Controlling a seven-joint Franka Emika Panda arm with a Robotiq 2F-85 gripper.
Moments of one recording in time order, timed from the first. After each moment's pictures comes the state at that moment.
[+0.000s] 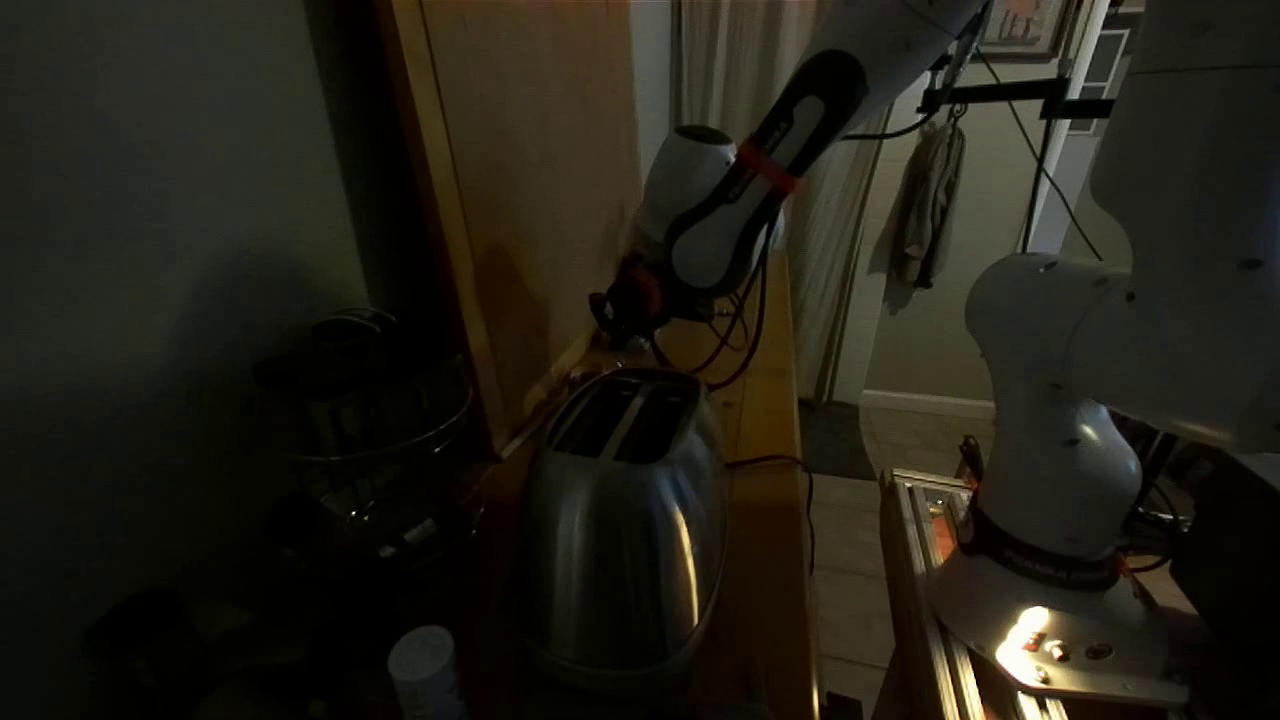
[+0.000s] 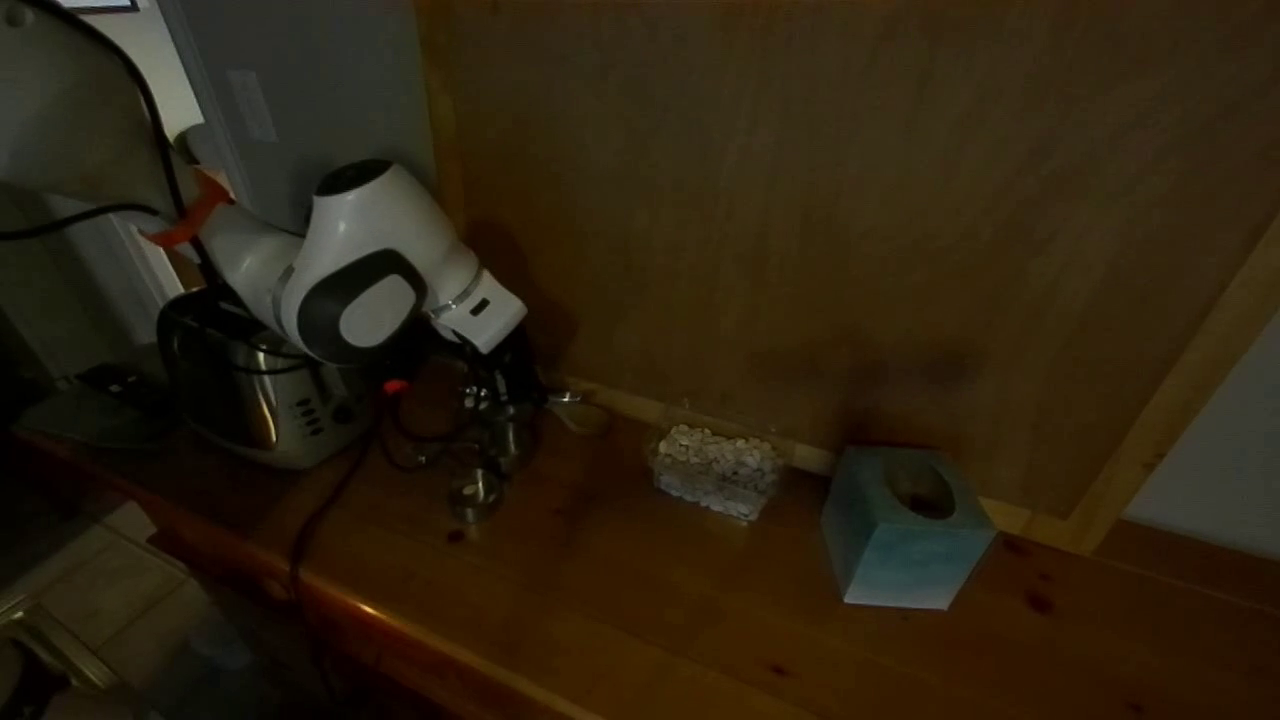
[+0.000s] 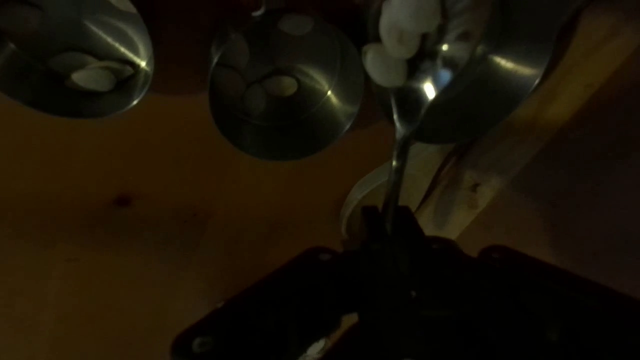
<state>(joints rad) 0.60 0.00 -1.00 -2.53 -0.23 3.00 0.88</state>
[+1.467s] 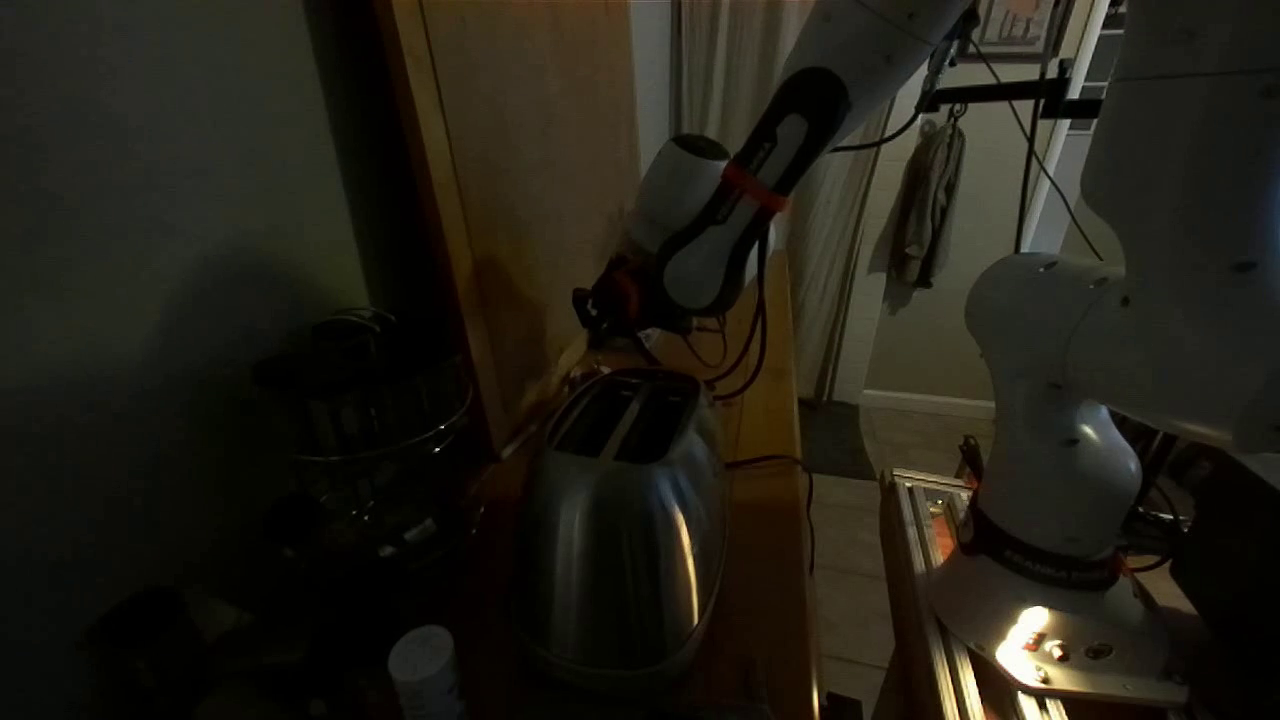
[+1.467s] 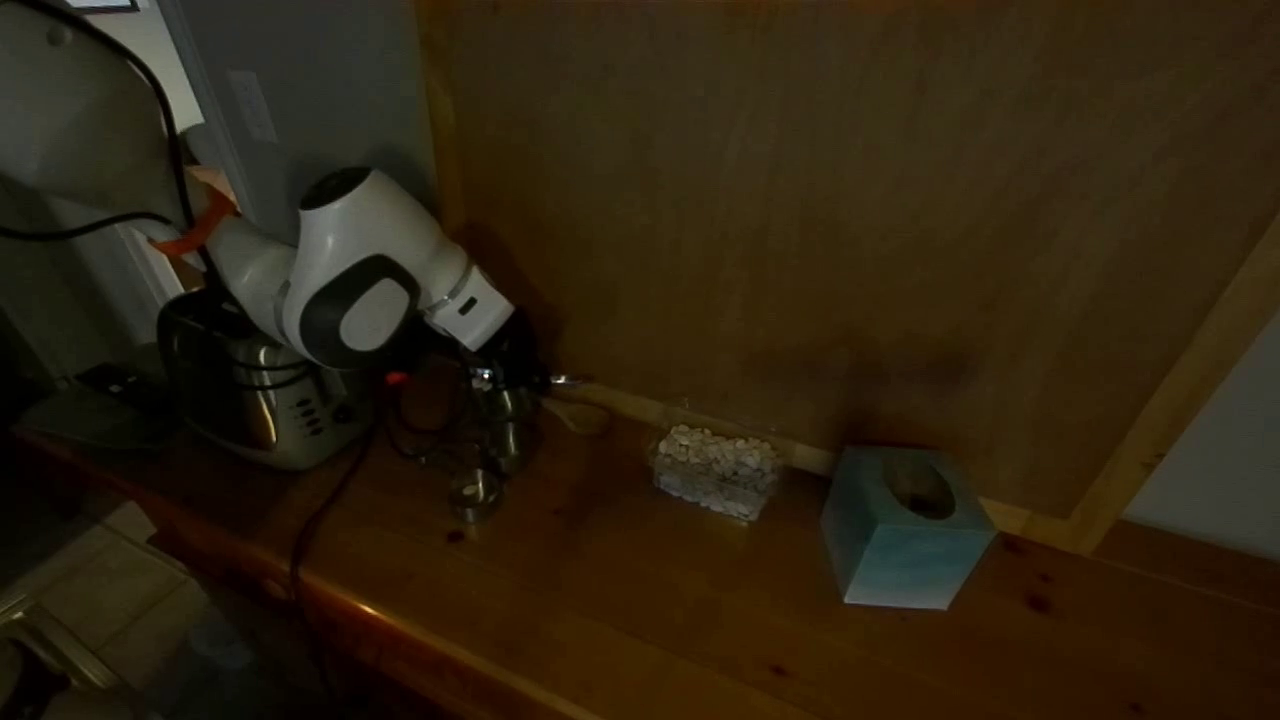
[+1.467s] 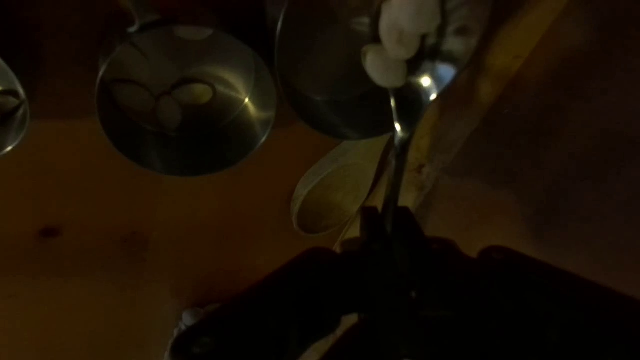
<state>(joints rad) 0.59 0.07 -0.95 -2.54 -0.20 3.16 1.02</state>
